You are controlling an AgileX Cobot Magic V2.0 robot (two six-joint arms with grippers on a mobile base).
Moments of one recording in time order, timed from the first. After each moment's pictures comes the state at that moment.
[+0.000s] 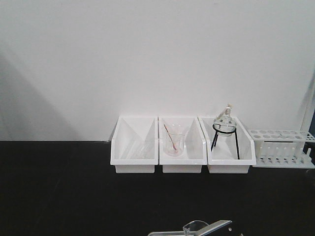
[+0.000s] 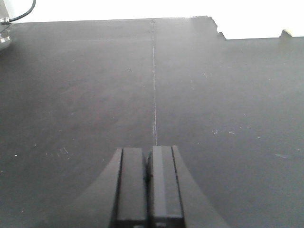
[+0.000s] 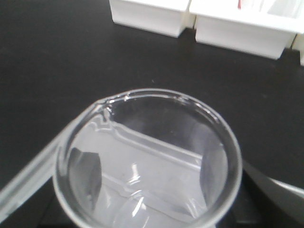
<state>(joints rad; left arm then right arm) 0.01 -0.01 0.03 0.03 0.36 -0.01 0.57 1.86 -0.51 0.20 -0.88 -0.12</state>
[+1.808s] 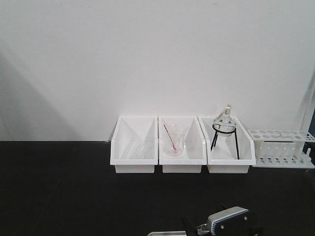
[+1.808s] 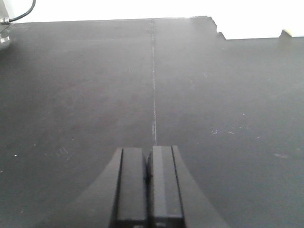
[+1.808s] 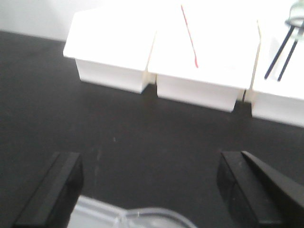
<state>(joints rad) 0.01 -0.01 0.03 0.03 0.36 -0.01 0.51 1.86 -0.52 0.20 -1.09 -0.12</state>
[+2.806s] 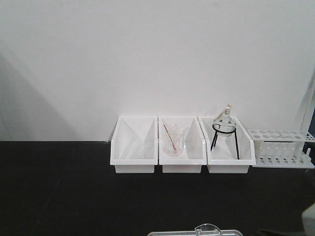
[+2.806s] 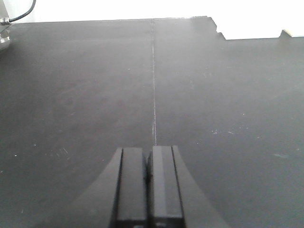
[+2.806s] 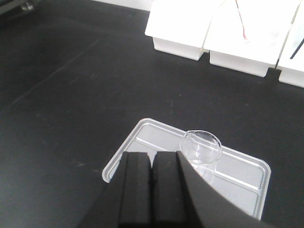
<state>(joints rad) 0.01 -0.01 0.03 0.03 0.36 -0.01 0.51 0.75 -0.58 0.20 0.35 -0.14</state>
